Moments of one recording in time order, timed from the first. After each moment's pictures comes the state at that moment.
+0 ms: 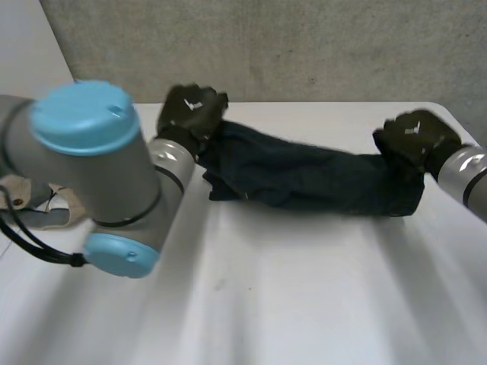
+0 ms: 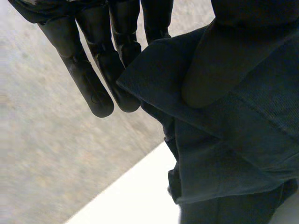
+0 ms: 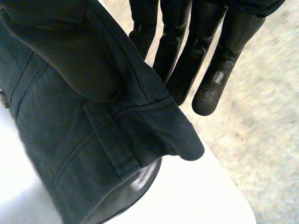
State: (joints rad) left arm 4.06 -2.04 -1.21 3.28 -1.72 3.44; right arm 1.71 -1.28 1.44 0.08 1.21 2.50; left_hand 1.13 1.19 1.19 1.20 0.96; right_hand 0.98 1.17 1.18 1.19 0.97
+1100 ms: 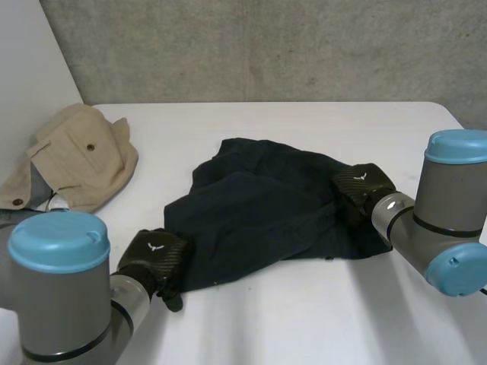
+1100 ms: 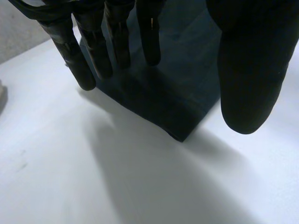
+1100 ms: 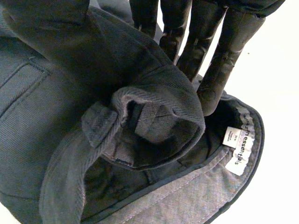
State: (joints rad) left arm 4.12 -1.86 -1.86 3.19 -1.71 3.29; right arm 1.92 -1.02 1.43 -0.02 1.43 2.72; left_hand 0.42 0.42 0.42 0.42 0.25; right_hand 0.98 1.17 1.19 1.19 1.00
